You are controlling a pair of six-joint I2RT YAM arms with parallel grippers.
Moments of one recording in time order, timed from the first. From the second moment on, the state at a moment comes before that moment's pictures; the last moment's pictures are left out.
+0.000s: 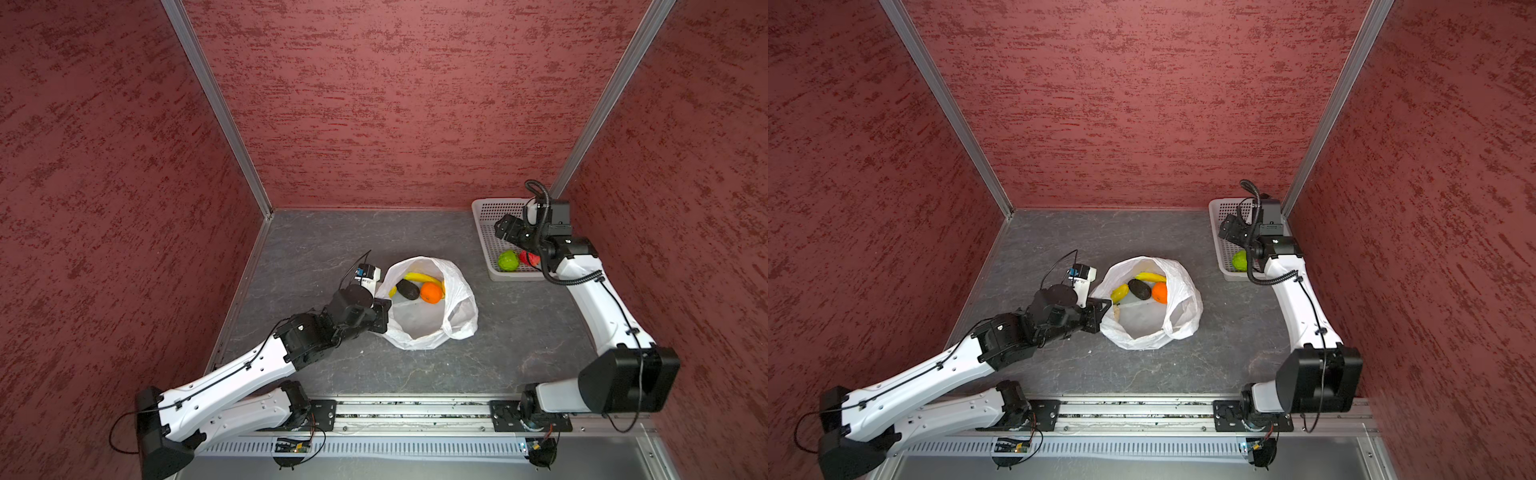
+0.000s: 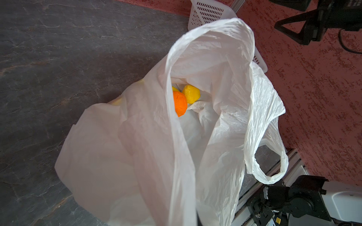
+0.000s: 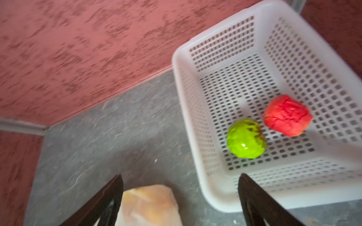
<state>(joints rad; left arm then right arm) -0.95 0.93 0.86 -0.52 -0.18 -0.67 0.05 1.38 1.36 -0.63 -0.14 0.44</state>
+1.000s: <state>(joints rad) -0.98 0.95 0.89 -0.52 -0.22 -0.67 0.84 1.33 1.36 -0.80 -0.13 0.54</state>
